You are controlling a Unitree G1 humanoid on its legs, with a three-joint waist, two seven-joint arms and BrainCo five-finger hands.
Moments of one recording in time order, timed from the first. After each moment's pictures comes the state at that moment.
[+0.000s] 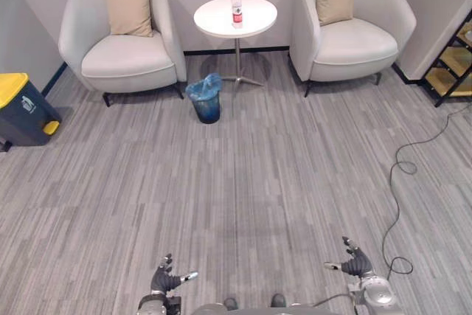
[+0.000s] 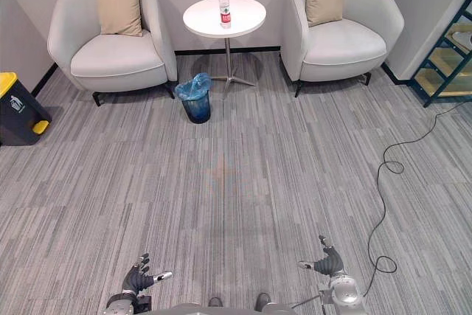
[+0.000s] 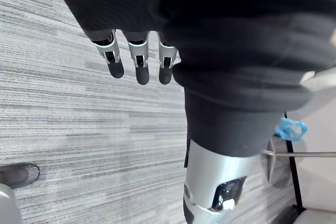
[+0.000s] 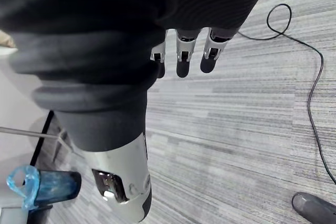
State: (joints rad) left arm 0.27 0.12 0.10 0.70 0.04 -0.12 0.06; right arm 0.15 -0.26 -0.11 0.72 -0.16 -0.11 -0.02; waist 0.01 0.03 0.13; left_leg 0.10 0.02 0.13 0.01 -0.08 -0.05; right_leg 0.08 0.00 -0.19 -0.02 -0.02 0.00
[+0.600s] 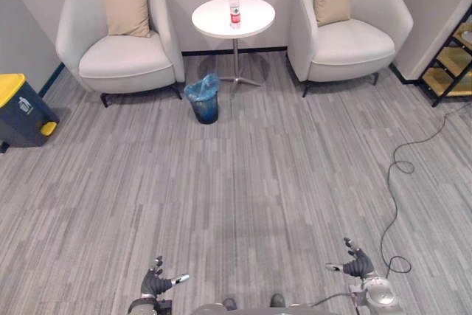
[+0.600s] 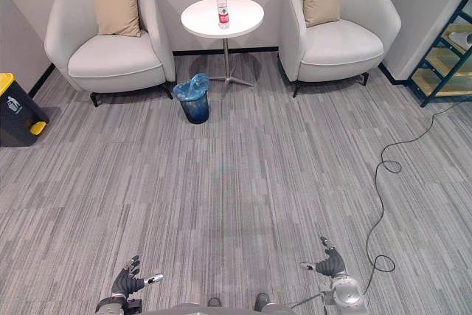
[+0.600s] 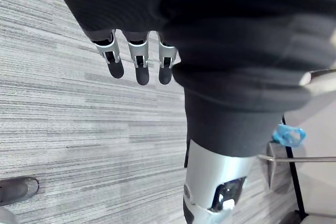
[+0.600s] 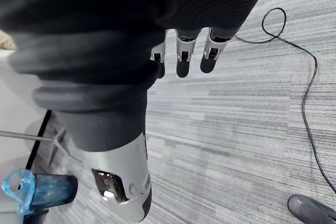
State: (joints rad) left arm 0.27 0.13 0.15 0.69 0.03 -0.12 0.05; right arm 0.13 -0.26 -0.12 0.72 -0.16 -0.10 -0.02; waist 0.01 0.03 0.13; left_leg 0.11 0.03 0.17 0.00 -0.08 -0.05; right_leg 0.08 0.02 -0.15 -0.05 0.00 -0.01
